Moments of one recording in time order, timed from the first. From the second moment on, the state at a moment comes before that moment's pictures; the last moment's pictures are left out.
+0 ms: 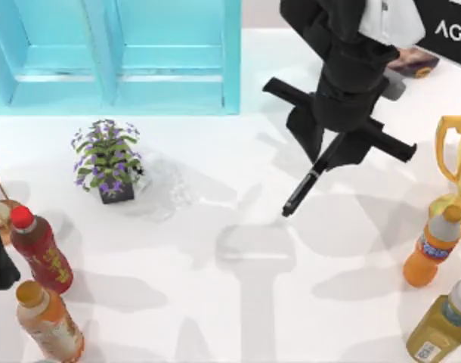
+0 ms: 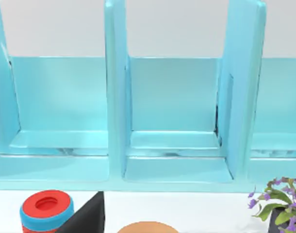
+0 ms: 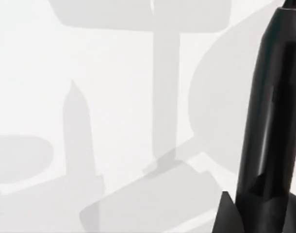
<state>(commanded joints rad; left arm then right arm) 0.00 0.00 0.00 0.00 0.00 0.00 0.52 2.13 1.86 -1.22 0.00 1.13</state>
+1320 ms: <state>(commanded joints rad) 0.00 0.00 0.00 0.00 0.00 0.00 -0.58 1.88 1.72 -1.27 -0.01 1.01</state>
